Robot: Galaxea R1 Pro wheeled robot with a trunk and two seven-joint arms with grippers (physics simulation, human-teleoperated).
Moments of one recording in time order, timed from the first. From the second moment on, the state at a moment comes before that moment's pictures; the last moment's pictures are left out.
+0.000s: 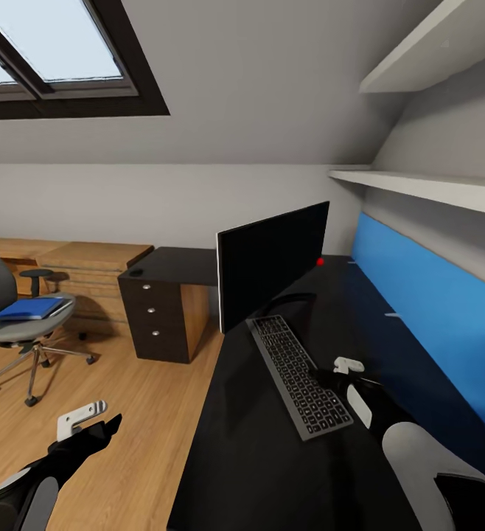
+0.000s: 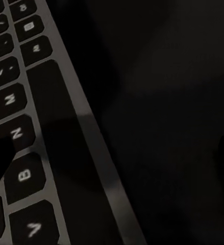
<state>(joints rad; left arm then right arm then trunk) -0.06 0.05 0.24 -1.62 0.35 0.64 0.10 -0.82 -0.06 -0.09 -0.37 -0.16 0.25 0.13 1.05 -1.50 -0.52</state>
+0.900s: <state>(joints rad) -0.06 0.05 0.24 -1.62 0.35 0.64 0.10 -0.82 0.02 0.01 -0.41 -0.07 0.21 -0.05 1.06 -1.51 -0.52</state>
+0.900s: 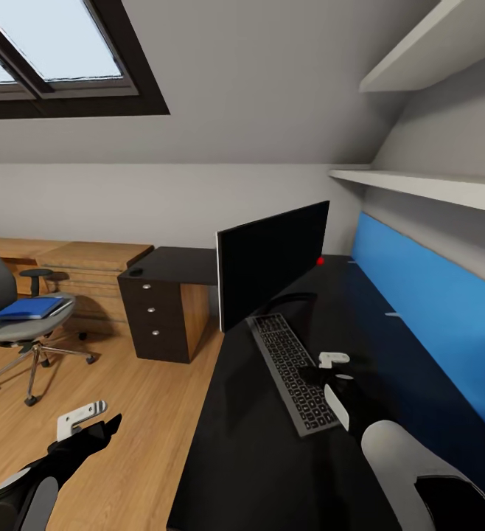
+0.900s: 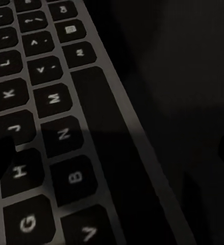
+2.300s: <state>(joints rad) -0.06 0.05 0.30 -1.62 0.35 0.65 0.10 -0.82 0.02 0.00 -0.42 -0.06 0.21 -0.06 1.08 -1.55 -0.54</state>
